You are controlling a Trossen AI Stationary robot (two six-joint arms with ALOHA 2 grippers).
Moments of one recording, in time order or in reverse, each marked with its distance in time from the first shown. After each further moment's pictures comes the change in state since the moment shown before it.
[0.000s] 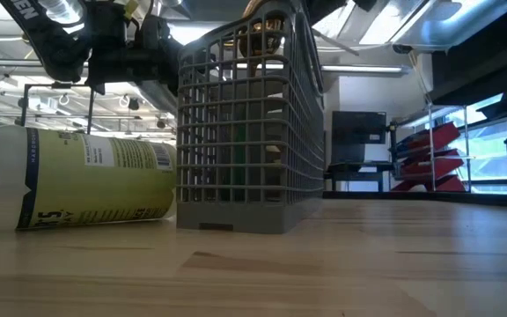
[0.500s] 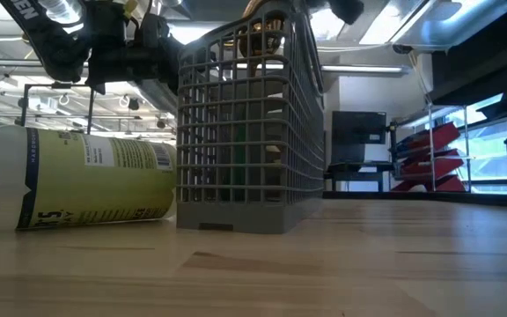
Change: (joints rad) left arm 0.000 0.000 0.000 0.015 0.000 0.004; right arm 0.191 0.168 0.000 0.136 0.304 -0.608
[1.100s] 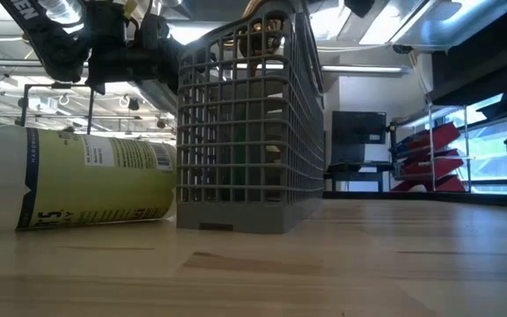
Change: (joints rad) left arm 0.003 0.000 0.000 -0.006 0.005 0.011; right arm 0.172 0.055 -0.077 0.094 0.144 -0.268
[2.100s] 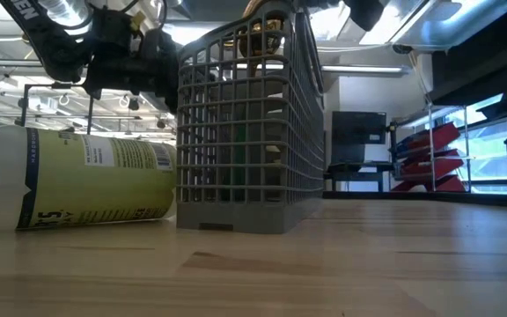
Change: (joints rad) left arm 0.000 0.000 0.000 -0.179 0.019 -0.053; right arm 0.109 0.091 -0.050 0.086 0.015 -0.096
